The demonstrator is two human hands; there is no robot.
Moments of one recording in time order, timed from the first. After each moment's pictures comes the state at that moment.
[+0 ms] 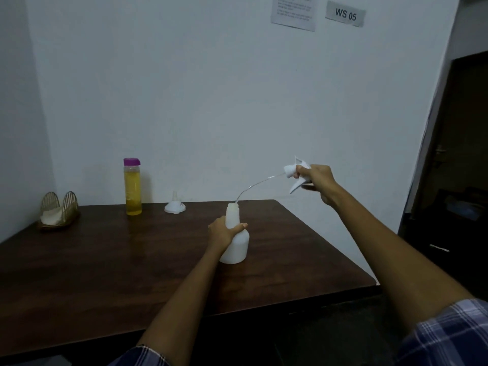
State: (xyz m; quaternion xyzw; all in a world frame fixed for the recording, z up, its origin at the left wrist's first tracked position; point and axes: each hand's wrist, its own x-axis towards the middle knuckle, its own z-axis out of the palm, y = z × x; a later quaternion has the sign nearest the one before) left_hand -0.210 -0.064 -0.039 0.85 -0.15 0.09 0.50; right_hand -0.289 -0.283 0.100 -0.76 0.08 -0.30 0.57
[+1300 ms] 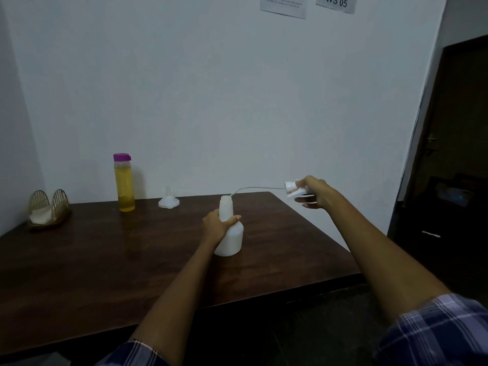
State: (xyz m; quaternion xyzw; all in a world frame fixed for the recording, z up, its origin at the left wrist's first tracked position) left_hand -0.204 -0.067 -0.045 0.85 -0.15 0.11 0.49; right_hand -0.294 -0.300 0.065 -0.71 0.23 -0.16 0.64
